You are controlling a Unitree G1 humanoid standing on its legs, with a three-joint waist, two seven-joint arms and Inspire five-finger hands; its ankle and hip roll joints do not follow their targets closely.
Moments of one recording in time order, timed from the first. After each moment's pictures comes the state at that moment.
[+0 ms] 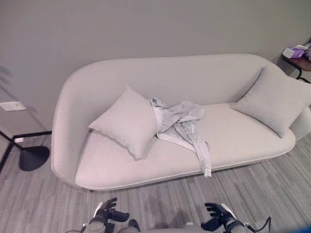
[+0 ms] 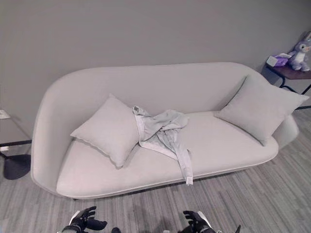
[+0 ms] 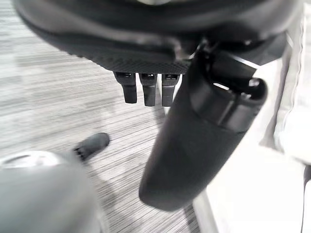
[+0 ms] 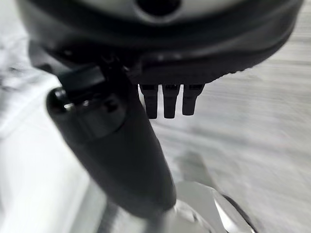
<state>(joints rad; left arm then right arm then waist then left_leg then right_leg) 0.01 0.27 -0.19 1.09 -0.15 -0.04 0.08 0.10 -0.37 0.35 0.82 -0.03 0.00 -0.05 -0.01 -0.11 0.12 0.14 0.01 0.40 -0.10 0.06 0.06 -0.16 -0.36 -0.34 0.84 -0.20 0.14</state>
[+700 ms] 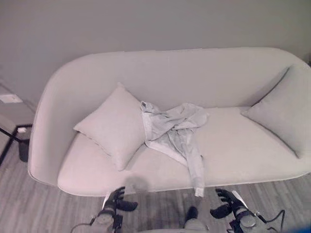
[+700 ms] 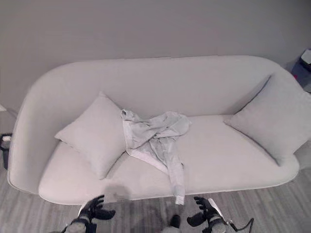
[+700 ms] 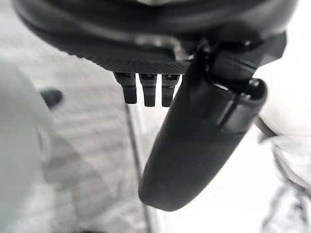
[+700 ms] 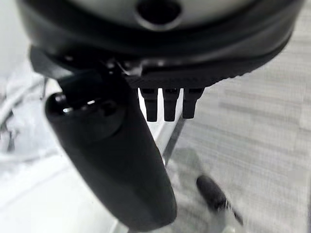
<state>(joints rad) 0.03 0.19 -0.19 0.90 -0.15 -0.06 0.12 0.10 -0.44 0.24 0.74 -0.07 0.02 -0.06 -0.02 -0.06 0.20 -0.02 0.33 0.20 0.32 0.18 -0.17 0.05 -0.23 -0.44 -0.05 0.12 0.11</state>
